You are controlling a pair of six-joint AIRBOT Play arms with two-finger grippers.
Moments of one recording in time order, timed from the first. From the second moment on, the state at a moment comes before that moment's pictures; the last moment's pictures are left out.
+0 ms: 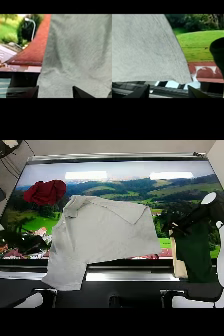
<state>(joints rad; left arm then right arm) 0.44 -1.21 0.84 1.23 -1.42 -1.33 -0.25 -1.51 1.30 -1.17 1.59 1.55</state>
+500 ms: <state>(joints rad) 0.46 -1.19 0.65 1.18 -1.20 -1.23 -0.20 -1.49 1.23 -1.19 1.59 1.53</state>
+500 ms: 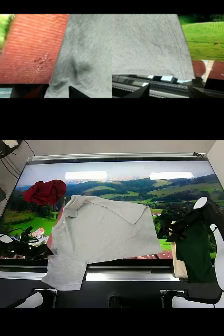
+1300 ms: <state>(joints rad) 0.45 -1.20 0.64 1.17 -1.21 -1.18 -0.20 -1.41 0.99 -1.22 1.40 1.54</state>
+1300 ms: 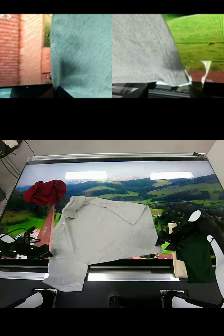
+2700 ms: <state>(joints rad) 0.45 -0.82 1.82 1.00 -1.05 -1.42 -0.20 -0.88 1.67 -1.26 0.89 1.44</state>
